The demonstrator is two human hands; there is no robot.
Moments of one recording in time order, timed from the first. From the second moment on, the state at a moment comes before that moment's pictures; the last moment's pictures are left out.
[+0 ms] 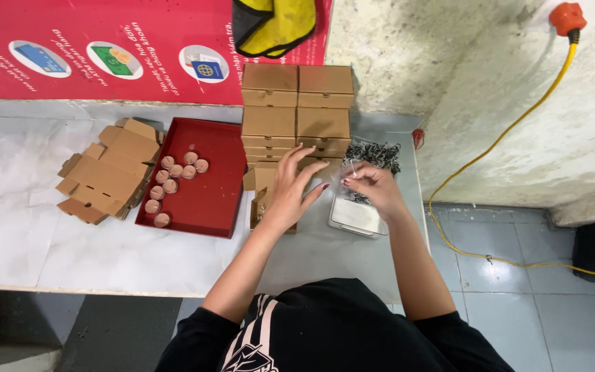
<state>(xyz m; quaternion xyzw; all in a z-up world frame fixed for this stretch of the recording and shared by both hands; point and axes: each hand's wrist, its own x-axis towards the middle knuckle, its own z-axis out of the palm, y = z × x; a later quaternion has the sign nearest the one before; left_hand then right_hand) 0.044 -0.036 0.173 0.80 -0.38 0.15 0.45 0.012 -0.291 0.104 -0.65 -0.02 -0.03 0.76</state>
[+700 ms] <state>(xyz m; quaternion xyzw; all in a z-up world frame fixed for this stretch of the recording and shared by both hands) 0.103 0.121 0.202 0.84 -0.40 0.03 0.37 0.052 -0.115 0.172 -0.75 -0.20 0.04 0.63</state>
